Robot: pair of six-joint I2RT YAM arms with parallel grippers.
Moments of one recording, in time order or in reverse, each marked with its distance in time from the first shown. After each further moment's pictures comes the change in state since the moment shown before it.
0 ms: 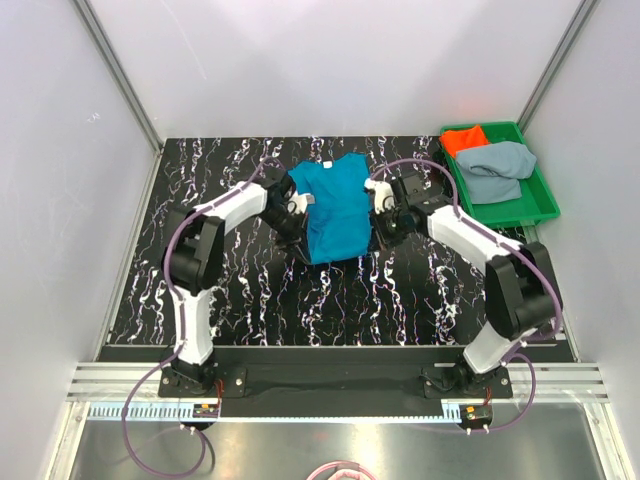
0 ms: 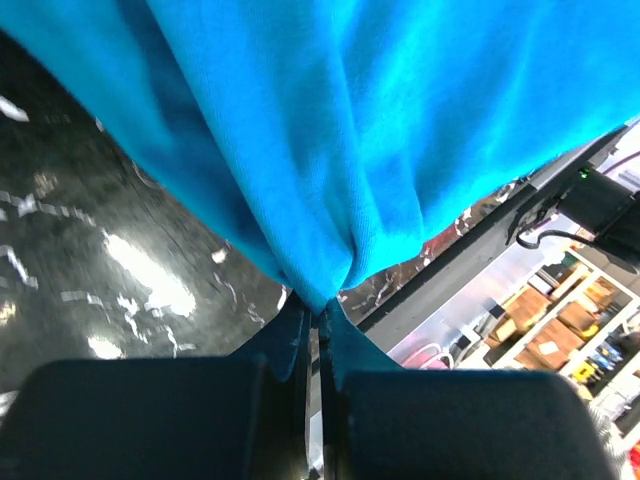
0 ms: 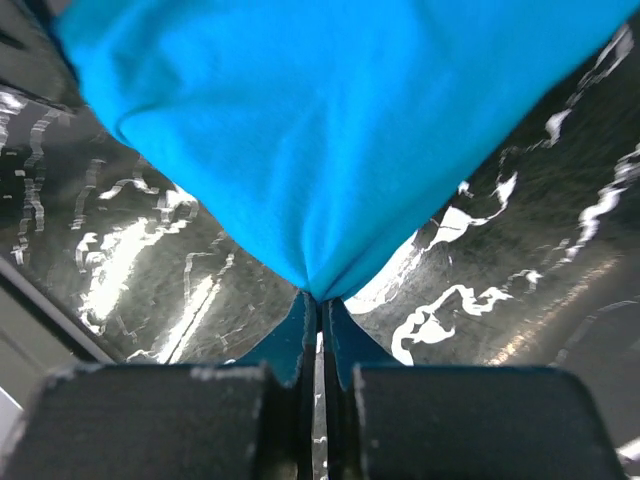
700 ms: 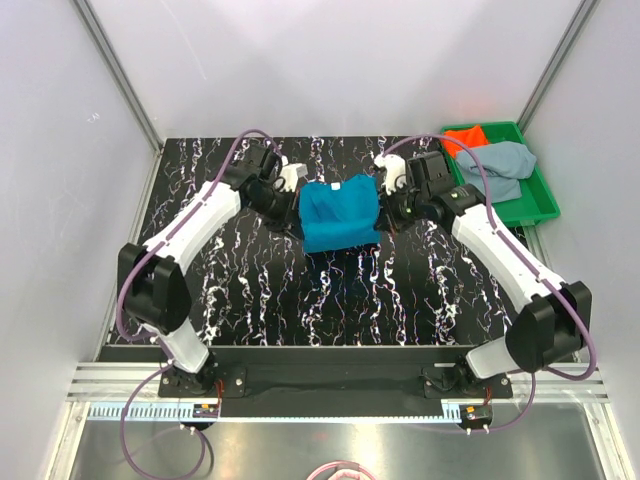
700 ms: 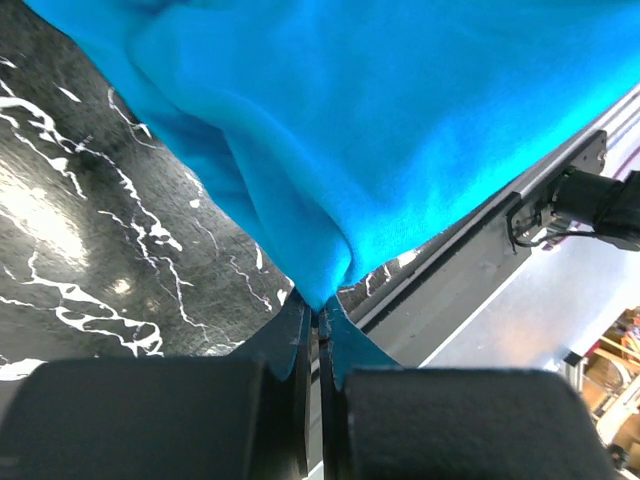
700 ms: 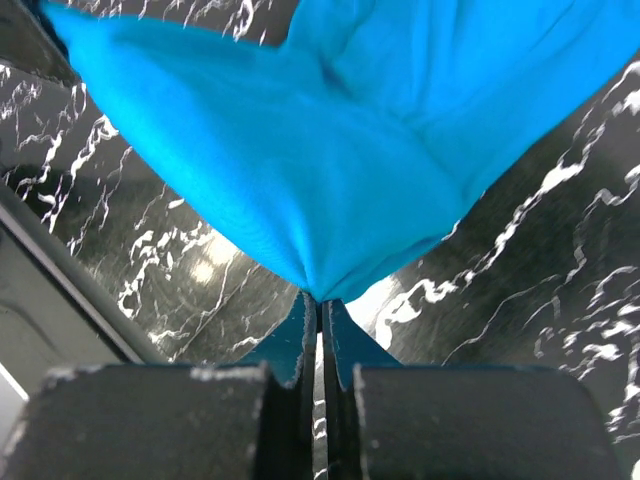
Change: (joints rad) left arm -0.014 -0.369 -0.009 -0.014 -0.113 0.040; right arm -0.002 -0.232 0.148 -0.171 0.003 -0.096
